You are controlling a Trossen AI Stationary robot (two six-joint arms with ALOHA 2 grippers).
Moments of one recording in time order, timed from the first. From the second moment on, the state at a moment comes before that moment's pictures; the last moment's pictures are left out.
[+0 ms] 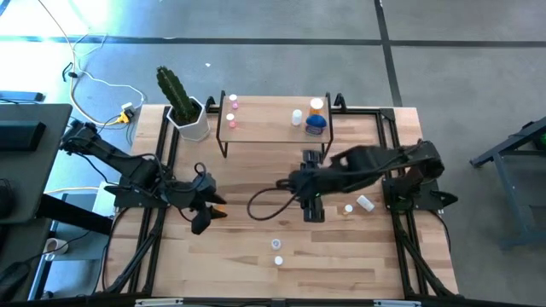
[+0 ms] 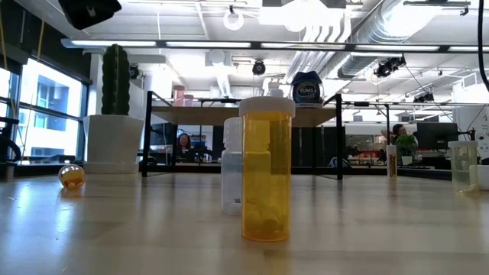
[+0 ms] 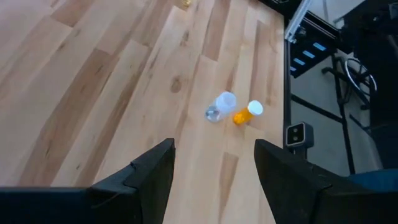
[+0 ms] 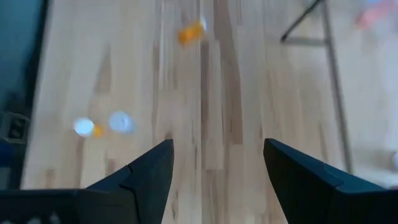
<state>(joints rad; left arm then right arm) -0.37 1.03 0.92 -0.61 -0.25 -0.76 0.30 1.79 2.10 -1.35 0.26 0.20</state>
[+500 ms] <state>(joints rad) -0.38 1.03 0.92 -0.61 -0.25 -0.76 0.37 1.79 1.66 -0.80 0.12 0.27</state>
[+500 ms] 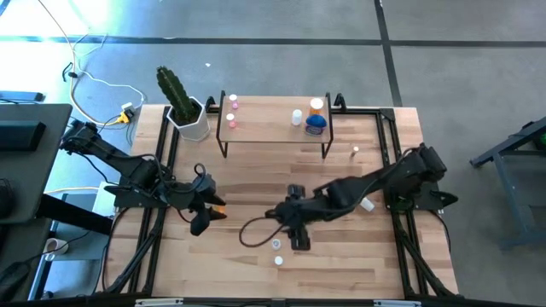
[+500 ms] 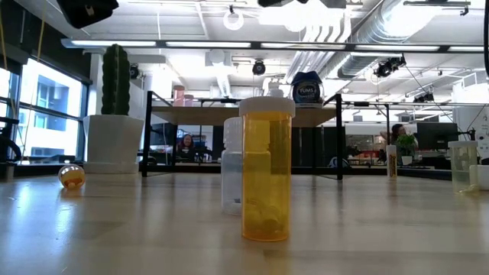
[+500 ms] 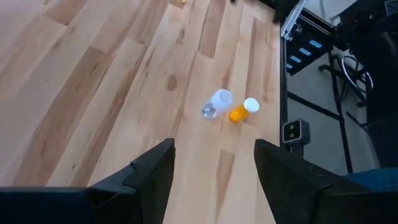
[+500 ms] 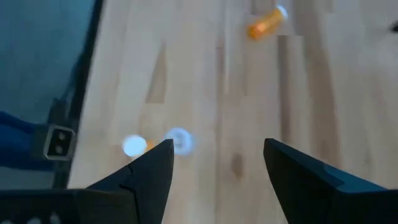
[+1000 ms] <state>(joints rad) -0.38 1.03 0.92 -0.62 -0.25 -0.81 0.44 1.79 1.31 -0.18 0.13 0.36</state>
